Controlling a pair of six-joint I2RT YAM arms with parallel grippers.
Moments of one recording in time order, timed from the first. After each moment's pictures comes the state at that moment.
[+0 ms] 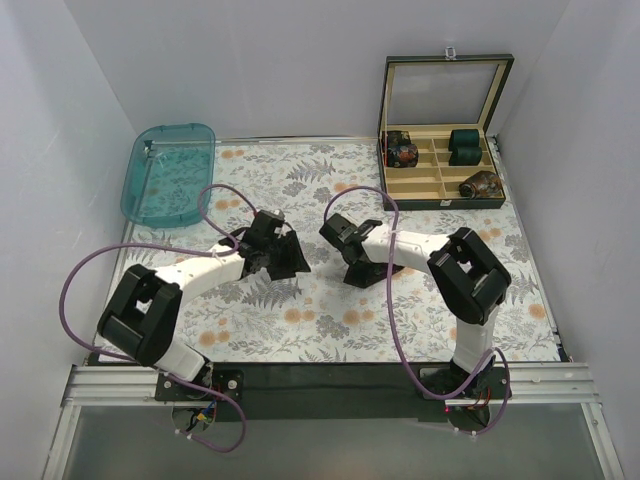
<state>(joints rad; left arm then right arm) -0.55 1.49 0.80 -0.24 0.14 -0.78 0.83 1.89 1.22 -0.69 0.67 -0.03</state>
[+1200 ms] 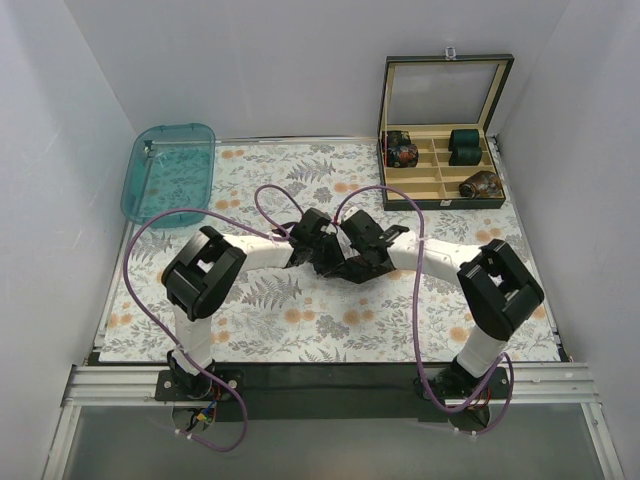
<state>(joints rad) -0.72 1.93 1.08 -0.04 0.29 -1.00 0.76 1.70 1.05 -0.46 0.51 -0.11</state>
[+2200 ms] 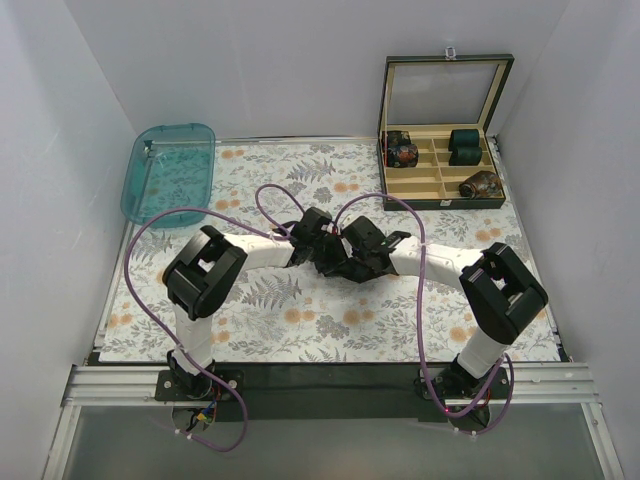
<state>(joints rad) -0.72 1.95 1.09 -0.03 0.31 -1.00 0.77 1.67 0.98 -0.42 0.50 -0.24</state>
